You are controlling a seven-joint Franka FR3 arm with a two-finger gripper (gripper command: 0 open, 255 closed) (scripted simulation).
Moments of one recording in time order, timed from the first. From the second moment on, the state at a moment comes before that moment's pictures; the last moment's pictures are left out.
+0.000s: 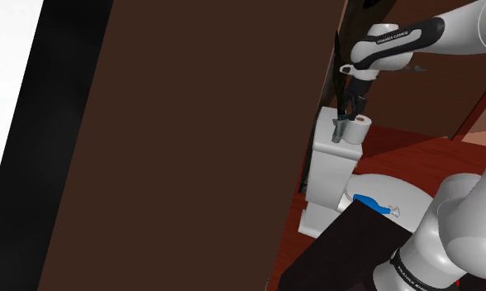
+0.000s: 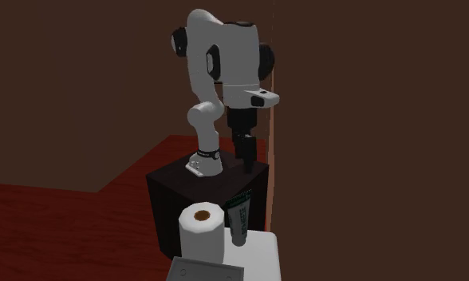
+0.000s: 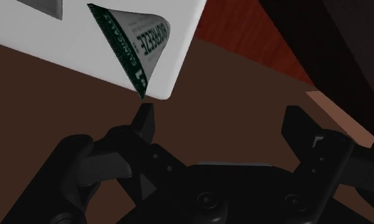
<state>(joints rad) 0.22 -0.13 -0.83 -2.07 -0.08 2.03 -1.43</state>
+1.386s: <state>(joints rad) 0.16 0.22 -0.87 -1.93 0.26 2.12 -1.81</state>
